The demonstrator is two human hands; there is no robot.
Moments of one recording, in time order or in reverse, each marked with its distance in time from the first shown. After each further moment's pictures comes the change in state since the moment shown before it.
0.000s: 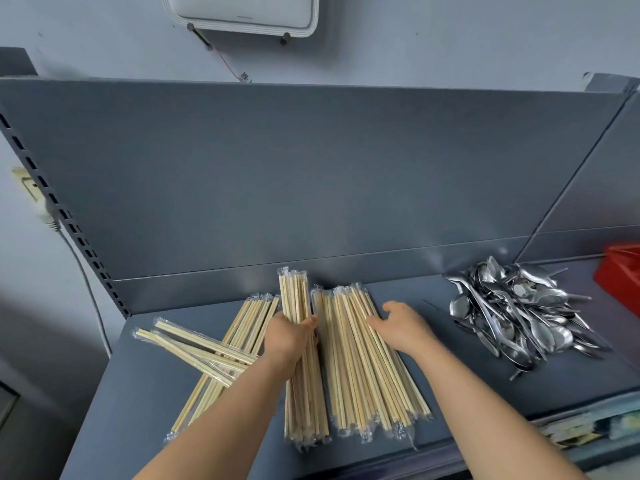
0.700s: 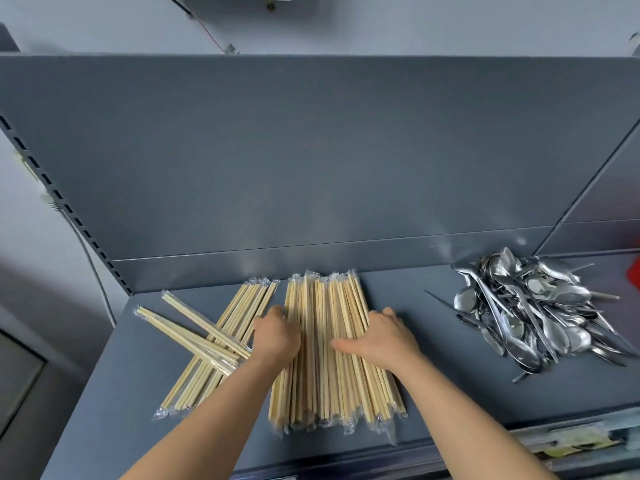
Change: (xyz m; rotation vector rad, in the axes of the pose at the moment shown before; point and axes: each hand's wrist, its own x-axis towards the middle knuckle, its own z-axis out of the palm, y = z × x) left_hand 0.003 -0.019 0.006 0.510 0.112 0.020; right_hand 0.002 0.014 0.034 -0.214 -0.086 -0.108
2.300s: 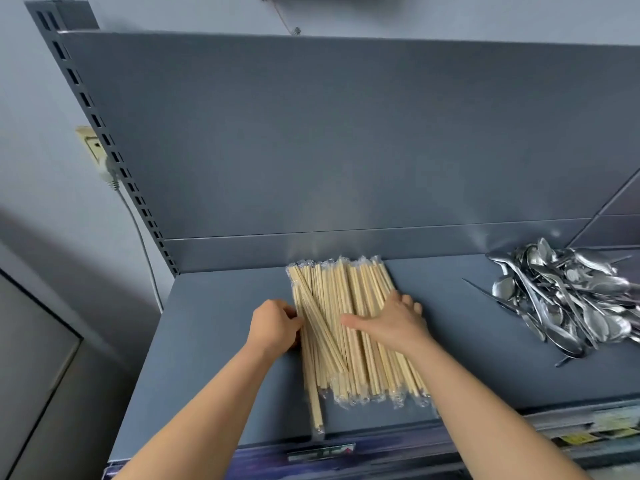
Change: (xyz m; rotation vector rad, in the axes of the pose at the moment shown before) left_hand 0.003 -0.059 -0.065 -0.040 -0.057 0.107; right_hand -0.010 -0.057 0.024 0.068 0.025 0.116
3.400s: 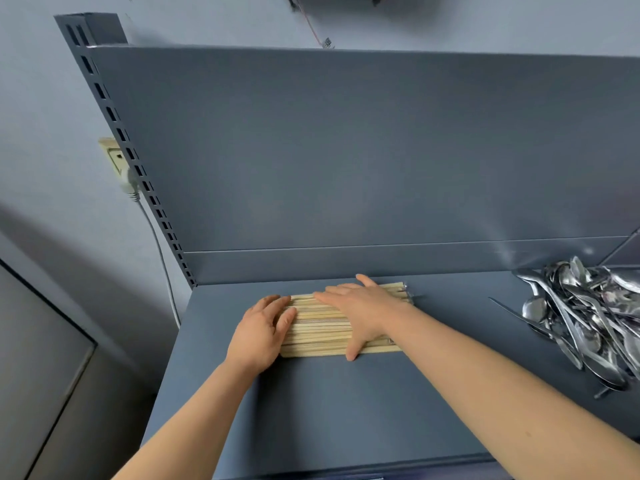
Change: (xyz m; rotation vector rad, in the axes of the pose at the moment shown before) left_hand 0.034 -0.050 -0.036 0.172 0.118 0.314; right_hand 0.047 -0.083 -0.008 -0.674 -0.136 -0.838
